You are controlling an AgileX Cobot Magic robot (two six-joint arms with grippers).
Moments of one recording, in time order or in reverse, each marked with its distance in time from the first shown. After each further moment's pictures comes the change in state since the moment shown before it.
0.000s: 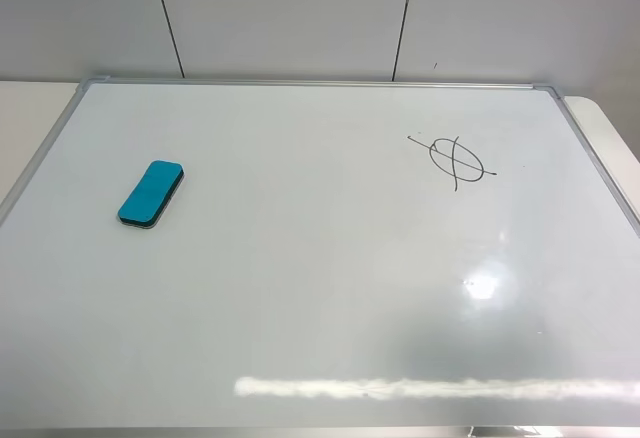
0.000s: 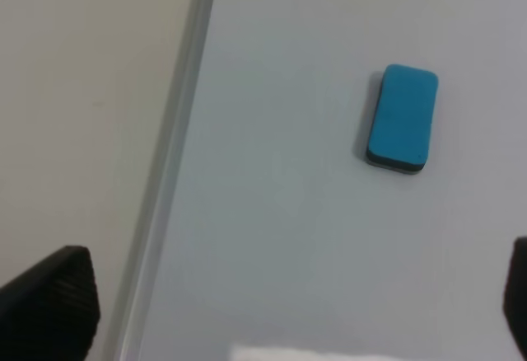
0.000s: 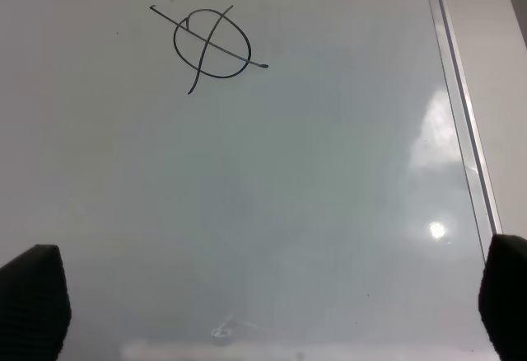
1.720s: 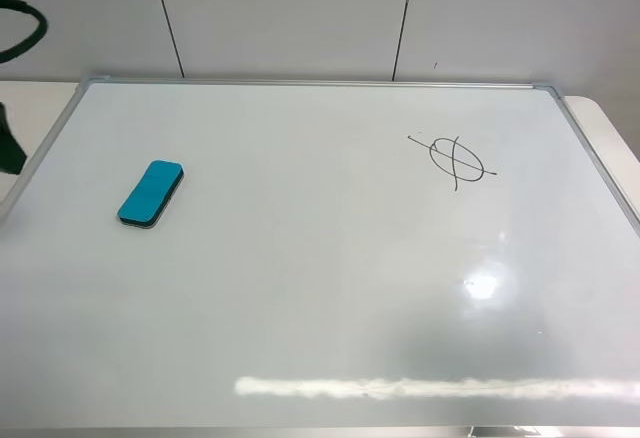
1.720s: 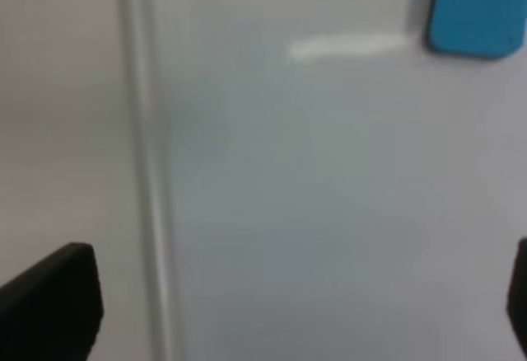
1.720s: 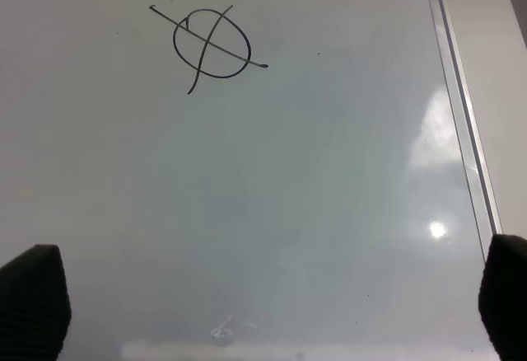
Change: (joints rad) left arm 0.000 1.219 -0.371 -0.023 -0.166 0.194; right arm 0.000 0.000 0.000 0.000 0.000 0.000
